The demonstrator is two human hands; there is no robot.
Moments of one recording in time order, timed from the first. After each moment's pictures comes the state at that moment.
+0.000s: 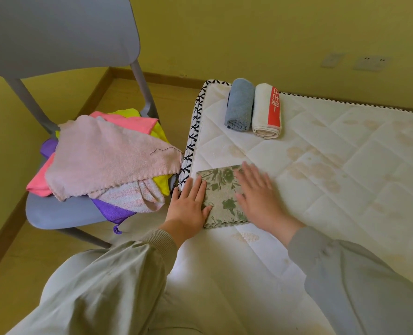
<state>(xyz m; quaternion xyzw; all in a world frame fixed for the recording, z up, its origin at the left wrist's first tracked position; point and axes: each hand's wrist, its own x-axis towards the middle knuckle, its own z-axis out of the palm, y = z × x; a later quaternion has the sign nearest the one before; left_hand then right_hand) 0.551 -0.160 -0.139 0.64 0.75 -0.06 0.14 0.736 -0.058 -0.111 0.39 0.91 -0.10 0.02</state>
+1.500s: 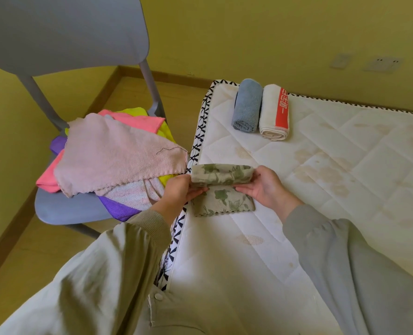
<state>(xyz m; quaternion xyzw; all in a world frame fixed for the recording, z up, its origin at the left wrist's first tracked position) 0.522 -0.126 -0.103 0.00 0.65 0.54 0.54 0.698 -0.018 -0.095 0.53 0.30 -0.77 -0.21</state>
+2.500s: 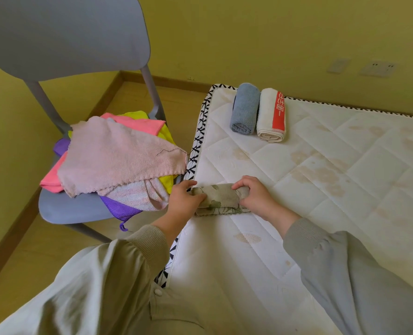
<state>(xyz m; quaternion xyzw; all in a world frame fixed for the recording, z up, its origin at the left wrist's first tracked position) 0.545 -0.155 -0.106 0.29 0.79 0.39 0.37 0.712 -0.048 -0.112 0.50 0.73 -0.46 -0.08</state>
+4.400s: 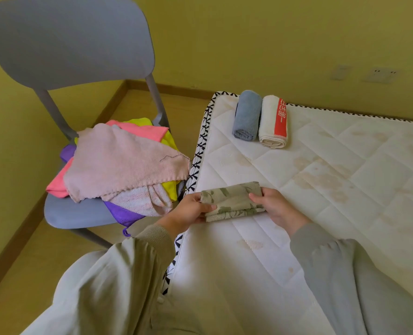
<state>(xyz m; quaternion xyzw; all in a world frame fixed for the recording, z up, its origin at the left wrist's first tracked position) 0.539 -0.151 -0.115 0.22 0.62 0.41 0.63 0.734 -0.033 -0.114 0.53 0.53 -0.64 -0.14</state>
